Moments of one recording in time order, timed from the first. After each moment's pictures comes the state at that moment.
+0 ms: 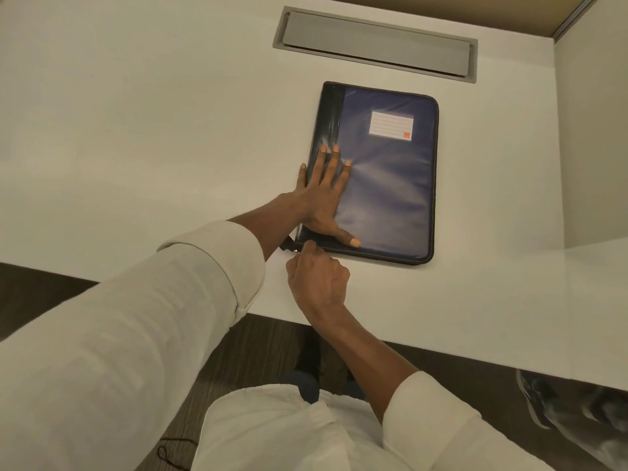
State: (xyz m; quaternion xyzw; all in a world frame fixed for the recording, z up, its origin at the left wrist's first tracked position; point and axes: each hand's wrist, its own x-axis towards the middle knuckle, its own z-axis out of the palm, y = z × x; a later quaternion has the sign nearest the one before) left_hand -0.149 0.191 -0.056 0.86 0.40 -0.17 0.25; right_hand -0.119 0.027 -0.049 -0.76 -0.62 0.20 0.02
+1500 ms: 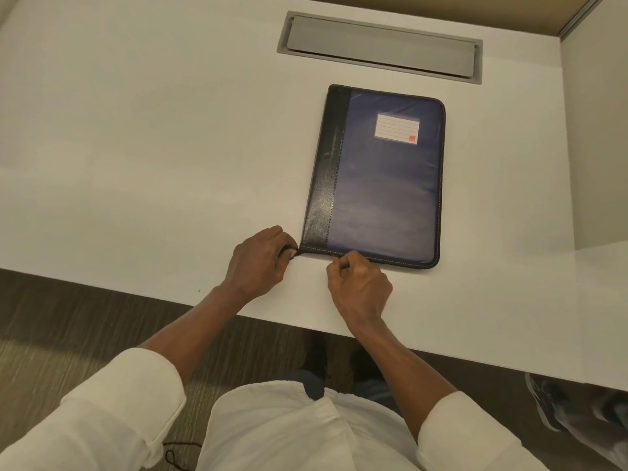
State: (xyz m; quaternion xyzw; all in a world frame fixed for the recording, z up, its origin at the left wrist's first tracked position) left_hand -0.271 0.079 -0.064 0.82 0.52 0.12 0.21; right_hand -0.073 0.005 -0.084 -0.81 -0.51 0.13 0.27
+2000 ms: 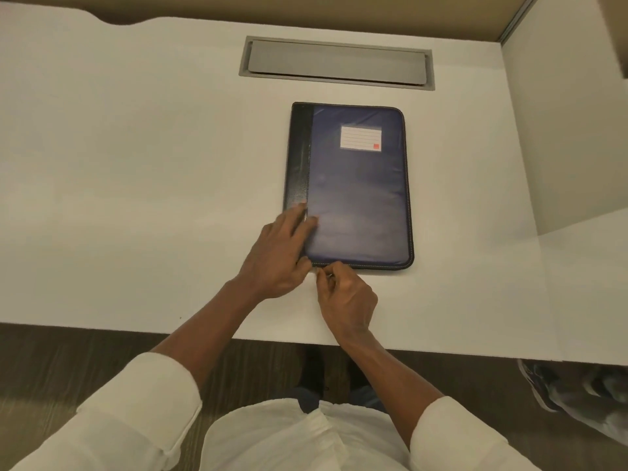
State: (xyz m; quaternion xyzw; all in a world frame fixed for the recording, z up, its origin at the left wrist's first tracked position) left_hand -0.205 0.106 -0.045 0.87 0.44 0.05 0.21; right_hand -0.068 -0.005 -0.085 -0.82 -0.46 0.17 0.30
